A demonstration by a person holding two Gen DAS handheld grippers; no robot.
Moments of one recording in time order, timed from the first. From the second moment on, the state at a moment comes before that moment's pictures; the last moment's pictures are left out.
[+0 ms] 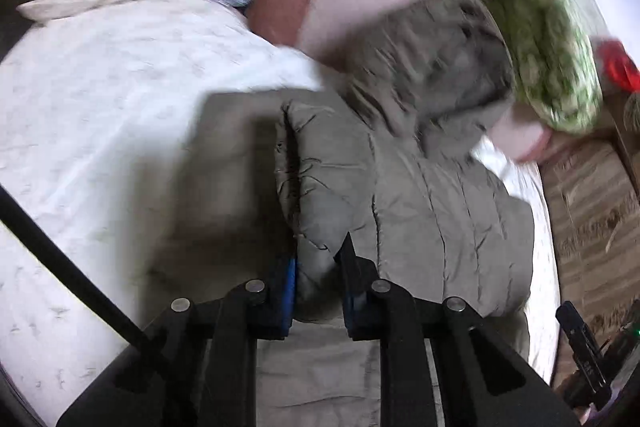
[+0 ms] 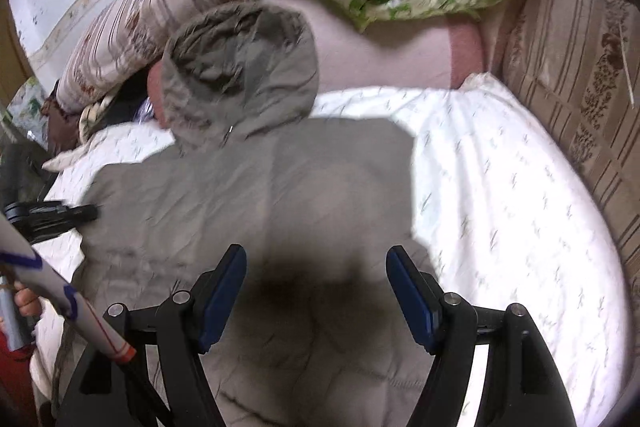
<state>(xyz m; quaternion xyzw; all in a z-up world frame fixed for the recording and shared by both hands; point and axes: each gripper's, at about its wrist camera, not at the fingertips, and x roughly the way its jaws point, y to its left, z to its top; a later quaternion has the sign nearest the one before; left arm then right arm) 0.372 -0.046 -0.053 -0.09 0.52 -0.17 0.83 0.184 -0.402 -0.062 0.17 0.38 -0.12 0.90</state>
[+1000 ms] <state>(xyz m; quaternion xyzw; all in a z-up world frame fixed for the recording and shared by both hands) 0.234 0.037 -0.079 0.06 0.50 -0.07 0.86 0.121 -0.361 -0.096 0.12 0.47 -0.13 0.87</state>
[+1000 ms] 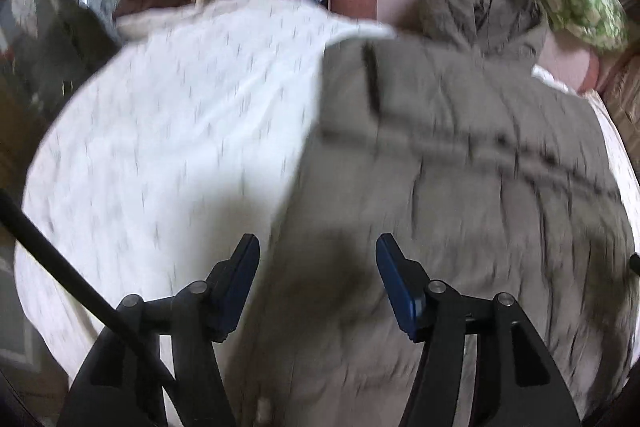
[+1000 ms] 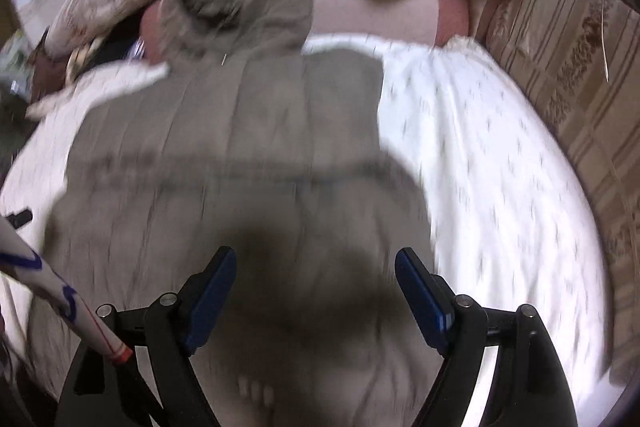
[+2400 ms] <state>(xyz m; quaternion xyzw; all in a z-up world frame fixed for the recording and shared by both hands) 0.228 0.013 -0.046 0.04 0.39 -0.10 0.92 0.178 -0.250 -0.012 0.07 0.42 -0.10 0.90</state>
